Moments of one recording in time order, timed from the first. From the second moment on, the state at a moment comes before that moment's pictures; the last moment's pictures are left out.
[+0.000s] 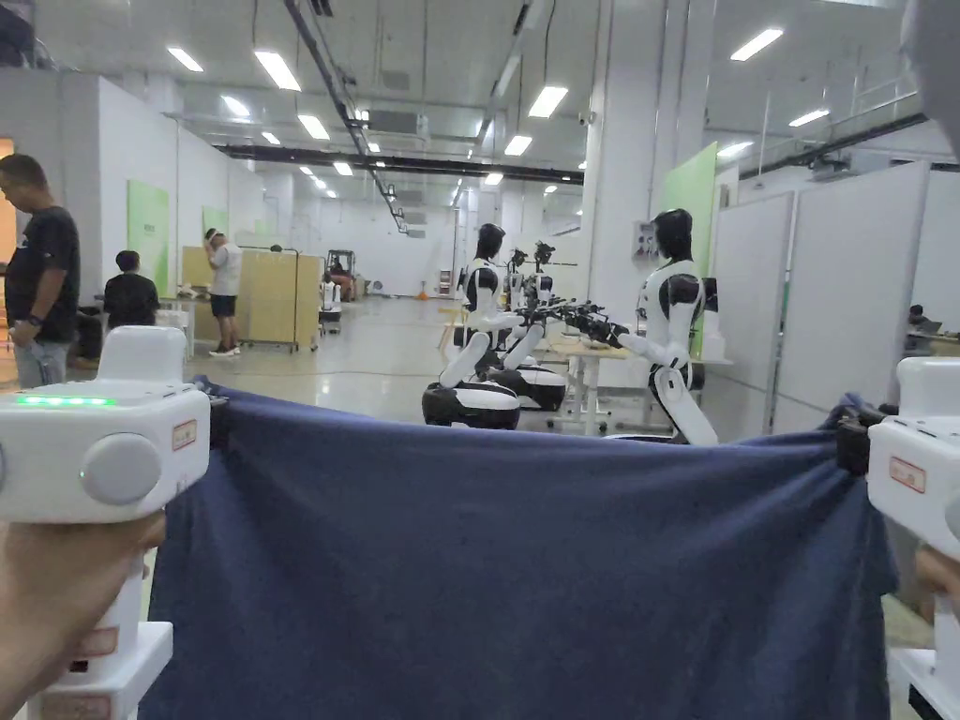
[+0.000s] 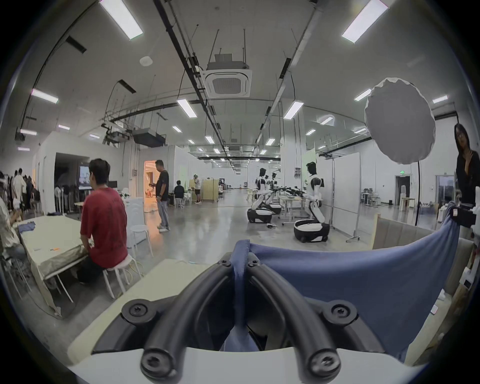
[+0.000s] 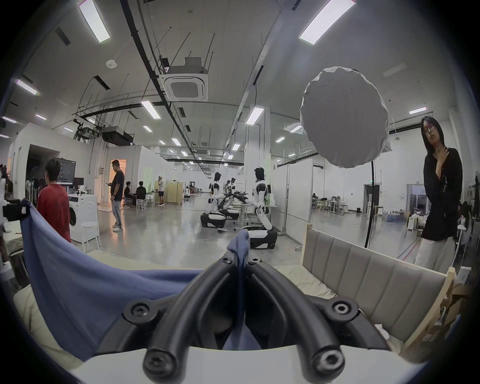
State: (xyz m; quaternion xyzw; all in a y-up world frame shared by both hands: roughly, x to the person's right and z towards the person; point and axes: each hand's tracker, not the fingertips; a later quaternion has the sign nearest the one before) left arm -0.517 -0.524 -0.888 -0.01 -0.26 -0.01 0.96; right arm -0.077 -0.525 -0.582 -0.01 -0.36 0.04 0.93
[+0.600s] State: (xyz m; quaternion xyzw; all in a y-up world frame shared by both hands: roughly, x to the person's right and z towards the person) left arm -0.454 -0.483 -1.037 -0.01 -0.20 -0.03 0.98; right arm 0.001 -0.466 -0.775 0.03 -0.36 0.01 0.93
